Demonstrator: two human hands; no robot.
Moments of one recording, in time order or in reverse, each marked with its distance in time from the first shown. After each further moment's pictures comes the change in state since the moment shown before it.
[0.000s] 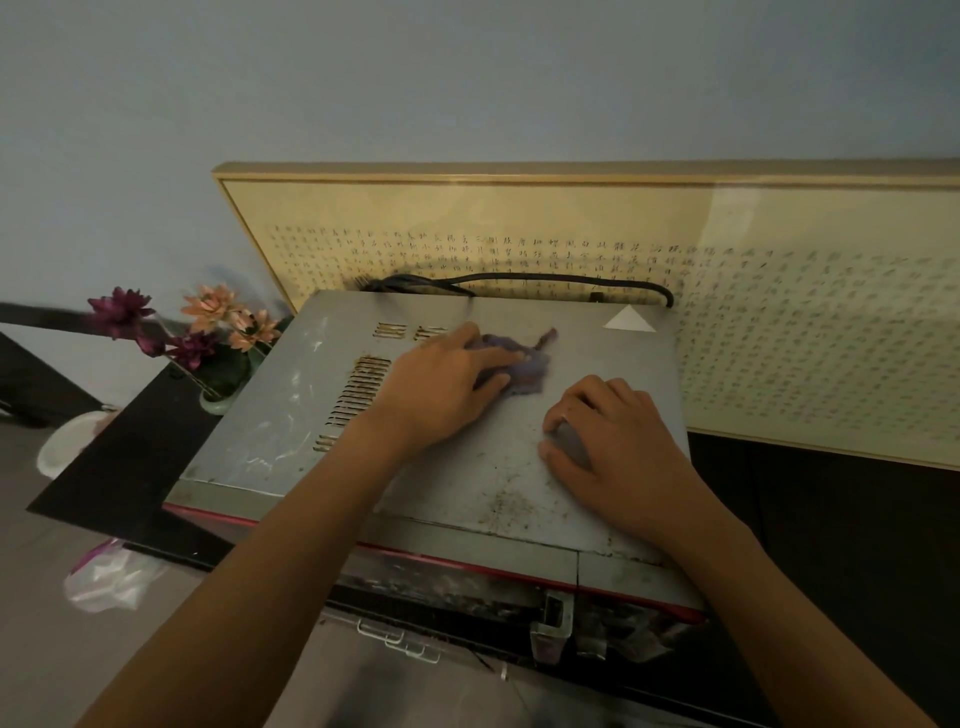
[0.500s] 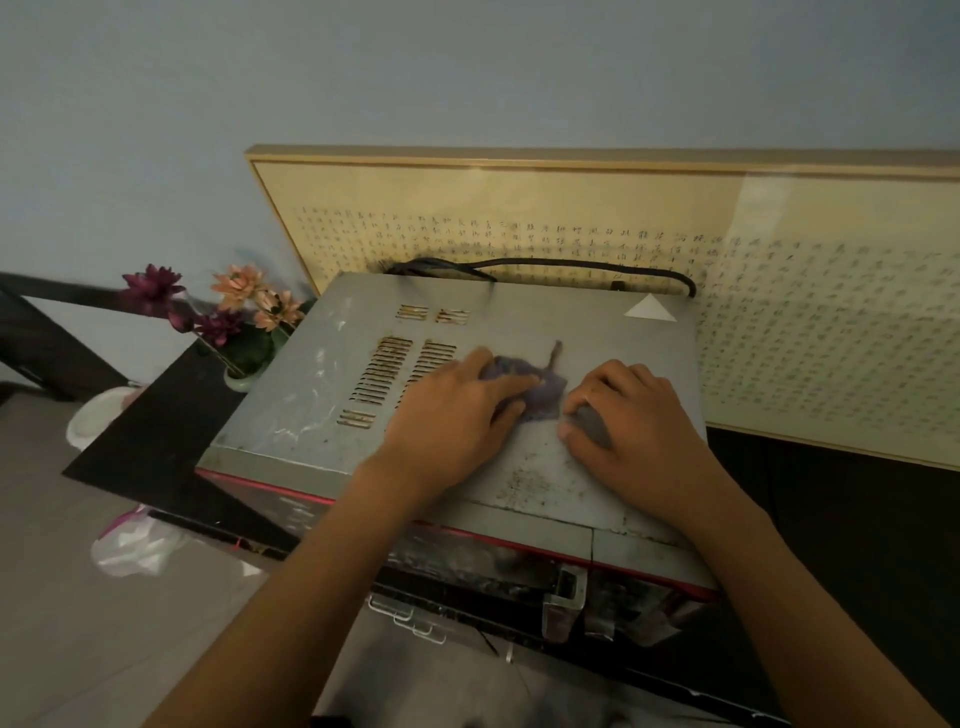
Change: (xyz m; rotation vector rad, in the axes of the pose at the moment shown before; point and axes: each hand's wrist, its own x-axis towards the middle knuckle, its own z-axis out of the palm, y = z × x) left_hand -0.057 0.035 -0.011 0.032 0.042 -0.058; right_hand 0.000 -0.001 -0.003 0.038 -0.007 0.013
